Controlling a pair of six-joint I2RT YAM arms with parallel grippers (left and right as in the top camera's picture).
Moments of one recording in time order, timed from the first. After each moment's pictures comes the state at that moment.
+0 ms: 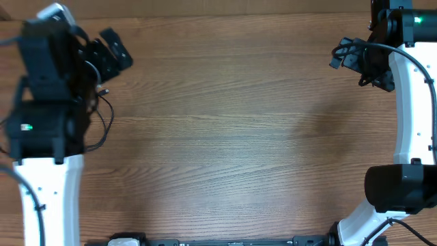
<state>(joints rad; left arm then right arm) -0.01 1.30 1.61 -0.86 -0.08 -0.44 -0.06 1.88 2.09 -1.53 0.07 0.41</state>
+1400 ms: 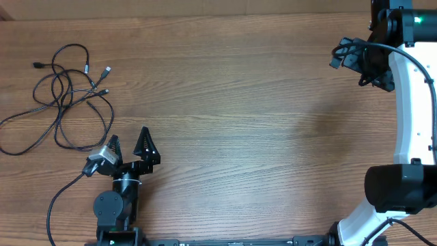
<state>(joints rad) -0.01 0.31 0.01 0.31 -0.03 -0.55 -0.06 1.88 2.09 -1.53 0.07 0.41</state>
